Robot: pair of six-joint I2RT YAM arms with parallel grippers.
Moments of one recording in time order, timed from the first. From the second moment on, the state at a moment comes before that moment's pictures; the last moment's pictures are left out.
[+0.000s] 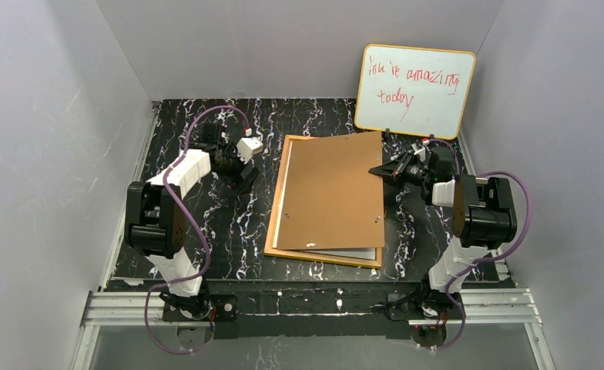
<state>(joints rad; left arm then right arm) -0.14 1.73 1.19 -0.60 0.38 0.66 -0.08 1.76 0.70 0.60 -0.99 1.07</state>
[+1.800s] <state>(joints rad) -0.18 1.77 1.17 -0.60 0.37 0.67 0.32 1.77 0.98 -0.01 -0.48 0.76</state>
